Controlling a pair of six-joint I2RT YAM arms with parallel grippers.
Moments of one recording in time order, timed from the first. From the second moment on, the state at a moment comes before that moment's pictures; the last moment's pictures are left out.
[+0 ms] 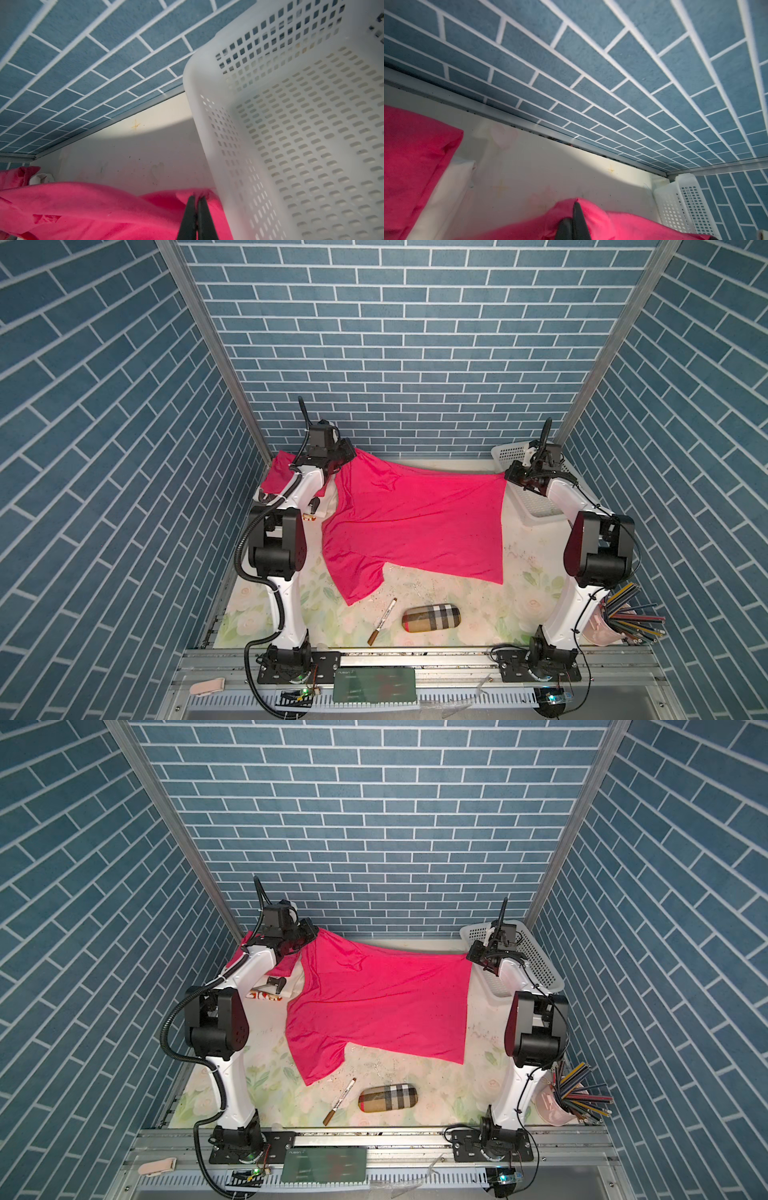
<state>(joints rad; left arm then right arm) -0.09 2.07 1.76 -0.19 0.27 -0.62 -0.05 1.93 1.50 -0.28 -0.32 0.33</state>
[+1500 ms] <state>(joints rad) -0.03 2.02 1.63 -0.24 0.45 -0.68 -0.02 1.77 1.22 -0.24 -0.33 0.34</state>
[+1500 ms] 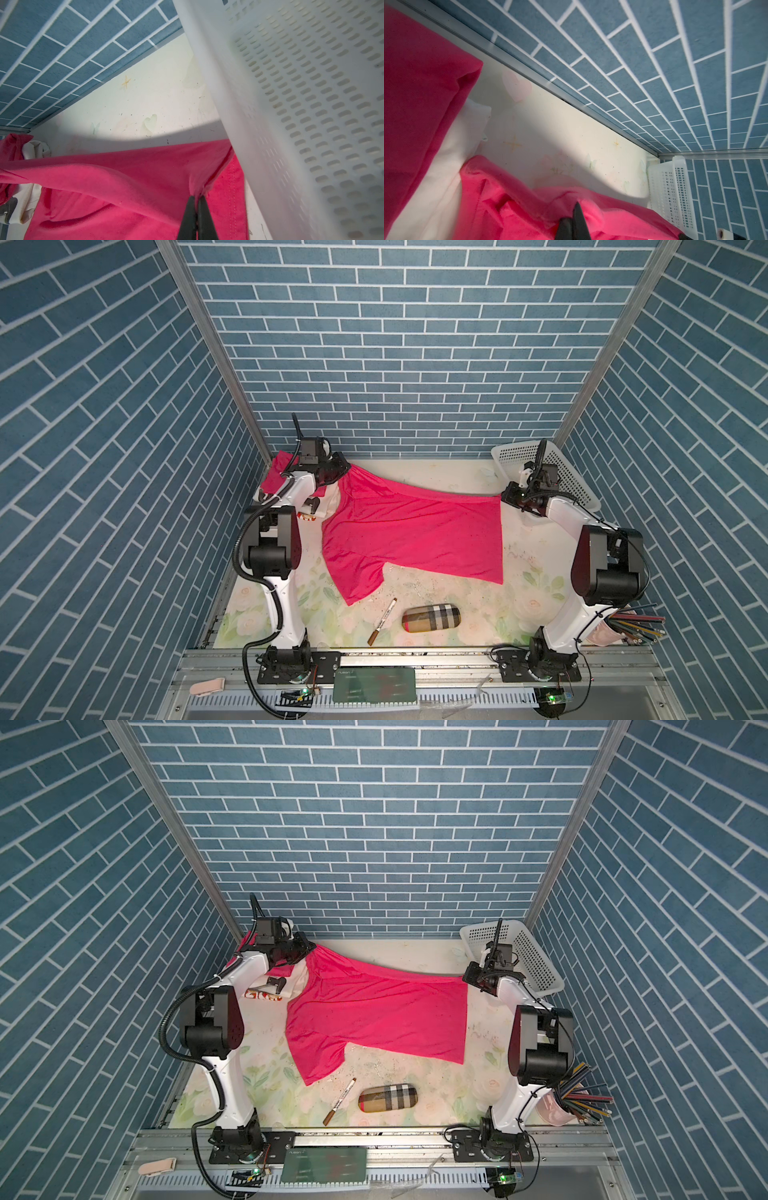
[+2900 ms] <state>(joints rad) -0.06 2.53 2.12 -0.30 0.49 -0.70 0.00 1.94 1.38 -0.25 -0.34 0.34</state>
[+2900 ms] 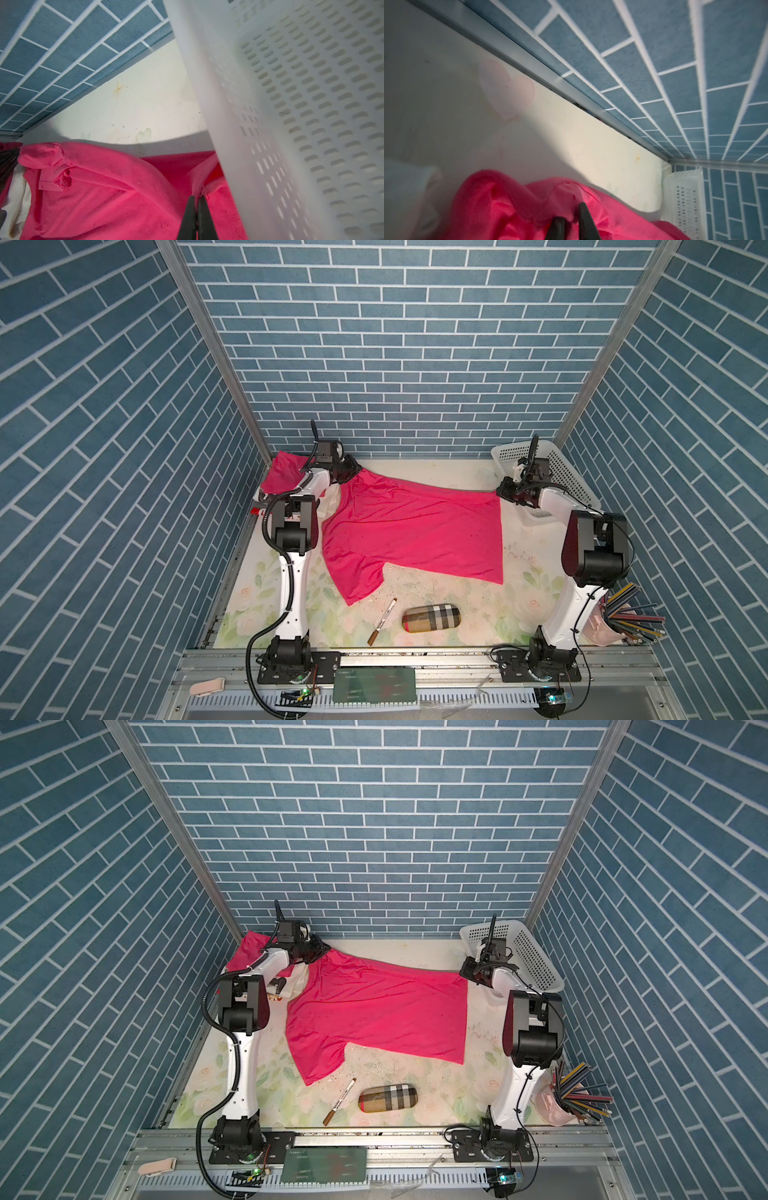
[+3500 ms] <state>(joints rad) -0.10 2.23 2.01 -0.54 0.20 -0.47 0.03 1.94 1.39 -0.23 -0.35 0.34</state>
